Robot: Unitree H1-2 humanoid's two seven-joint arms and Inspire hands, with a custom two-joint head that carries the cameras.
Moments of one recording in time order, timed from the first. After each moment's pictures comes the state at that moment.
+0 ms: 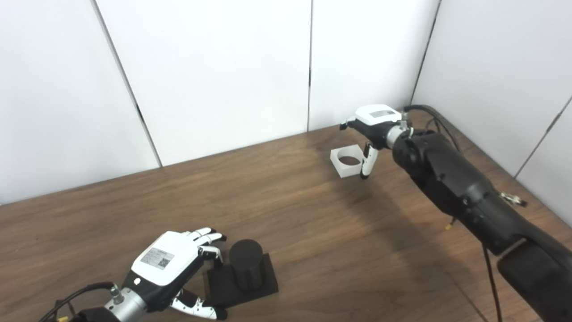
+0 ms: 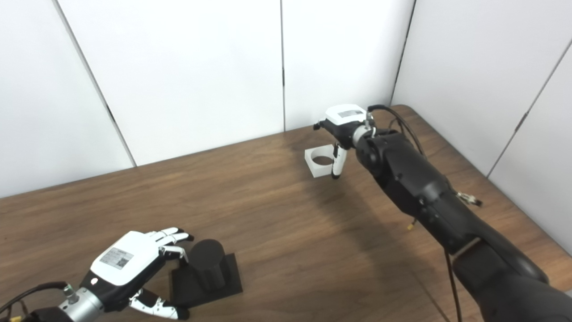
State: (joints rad) left arm -0.35 0.49 -0.60 -0.04 0.86 -0.24 -0.21; right arm -0.59 -0.66 0.31 0.21 -0.92 0.33 0.50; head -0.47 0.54
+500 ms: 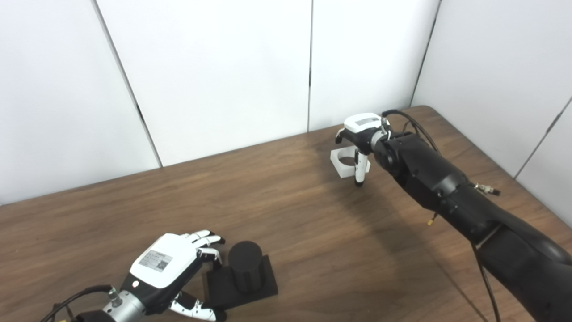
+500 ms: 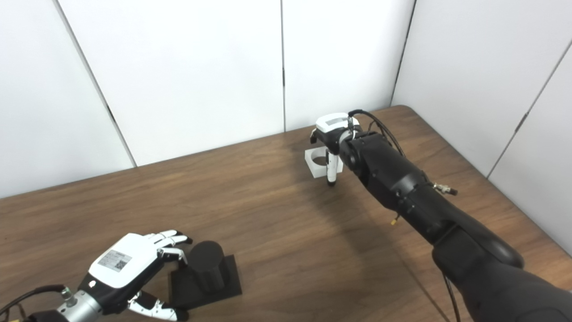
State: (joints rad) left arm -0.33 0.49 -0.59 -0.05 0.86 -0.24 -0.22; right arm -0.66 -0.61 0.39 0.38 -0.94 0.31 0.46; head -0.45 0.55
